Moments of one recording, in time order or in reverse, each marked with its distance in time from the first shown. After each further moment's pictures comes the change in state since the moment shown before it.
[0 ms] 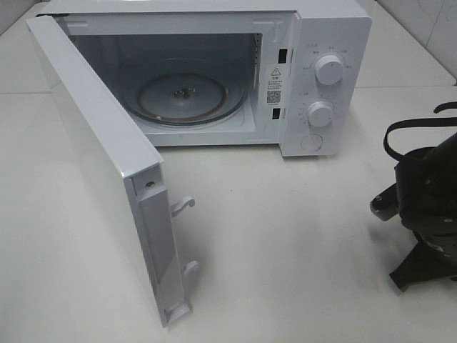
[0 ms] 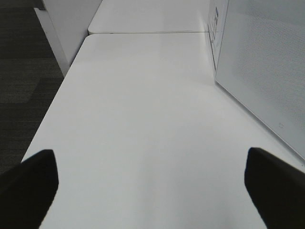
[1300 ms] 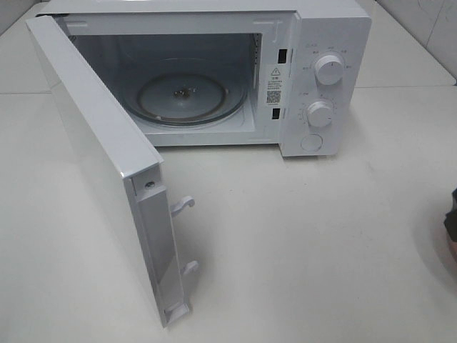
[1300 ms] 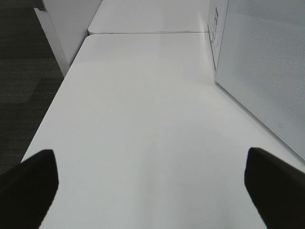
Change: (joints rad) left arm 0.000 0.000 0.000 0.000 0.000 0.000; right arm 0.000 -0.921 -0.007 0.624 0.136 -0.660
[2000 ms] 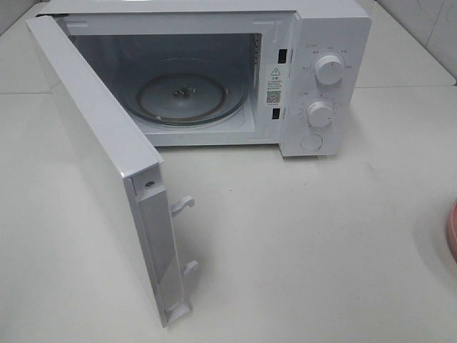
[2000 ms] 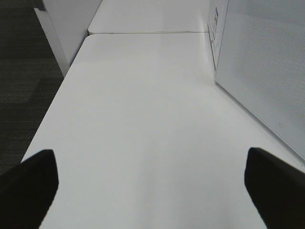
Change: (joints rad) left arm 0.000 0.000 0.000 0.000 0.000 0.000; right arm -0.001 -0.497 0.000 0.199 0.290 -0.098
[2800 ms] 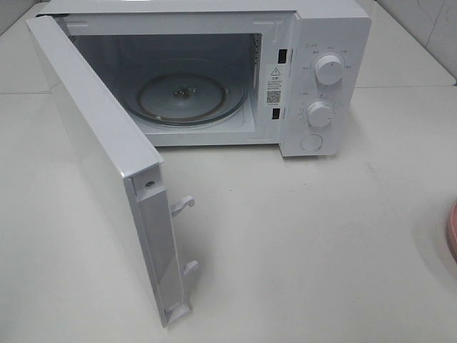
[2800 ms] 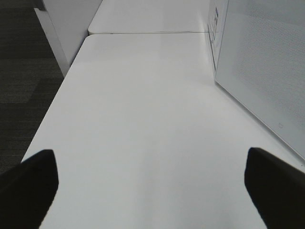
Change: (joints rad) left arm 0.000 0.000 0.000 0.000 0.000 0.000; right arm -0.379 -0.474 0.122 0.072 -0.168 -0.211
